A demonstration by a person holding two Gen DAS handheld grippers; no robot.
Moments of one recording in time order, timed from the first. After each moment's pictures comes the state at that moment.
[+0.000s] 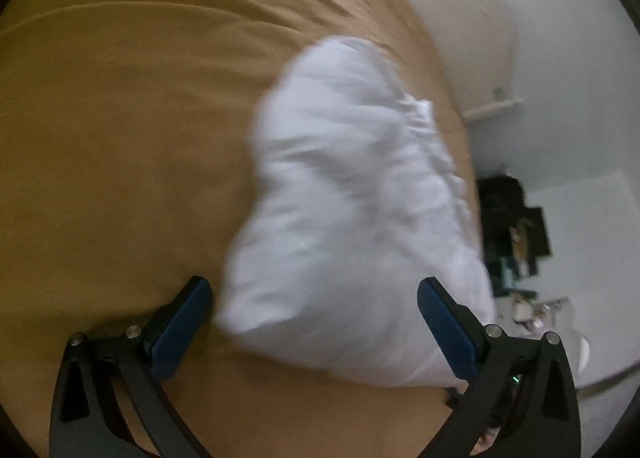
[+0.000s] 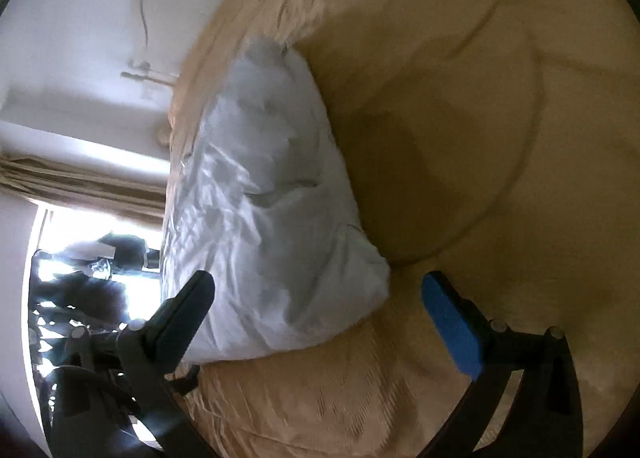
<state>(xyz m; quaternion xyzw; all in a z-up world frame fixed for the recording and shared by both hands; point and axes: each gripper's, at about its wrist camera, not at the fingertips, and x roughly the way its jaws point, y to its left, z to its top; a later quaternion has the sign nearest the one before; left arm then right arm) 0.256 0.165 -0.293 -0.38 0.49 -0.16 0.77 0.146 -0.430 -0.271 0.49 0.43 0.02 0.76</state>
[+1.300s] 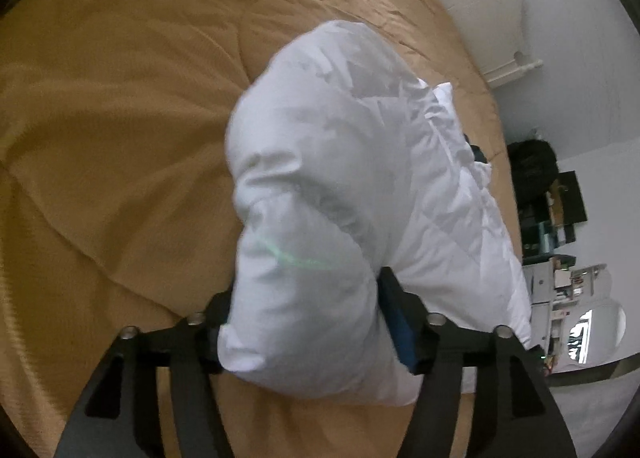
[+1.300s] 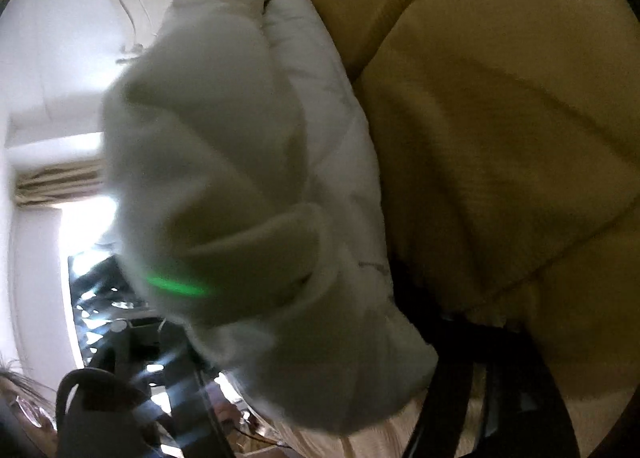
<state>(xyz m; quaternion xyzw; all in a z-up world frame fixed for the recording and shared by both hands) 0.138 0.163 -0.276 -0.30 0.54 -0.10 0.78 0.111 -0.386 -0.292 0.55 0.48 0.07 0.68</state>
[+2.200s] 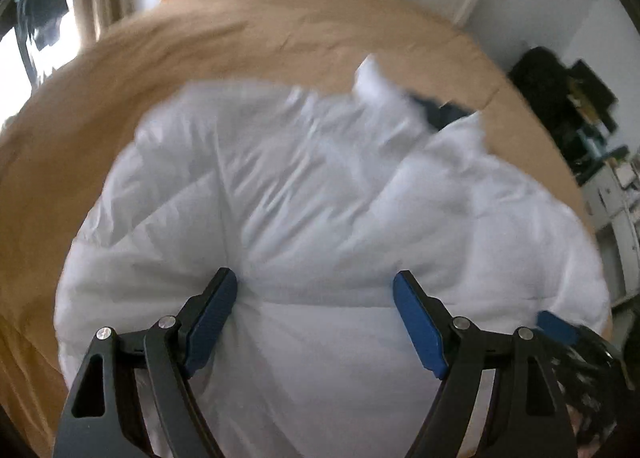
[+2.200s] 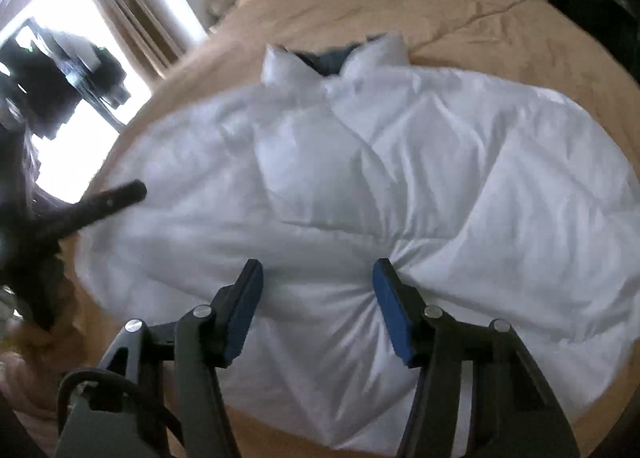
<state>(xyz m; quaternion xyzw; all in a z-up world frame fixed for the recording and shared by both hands) 0.198 0.043 -0.240 -0.07 0.50 -0.10 0.86 0.174 -0.229 -0.200 0.13 0.47 0.07 0.87</state>
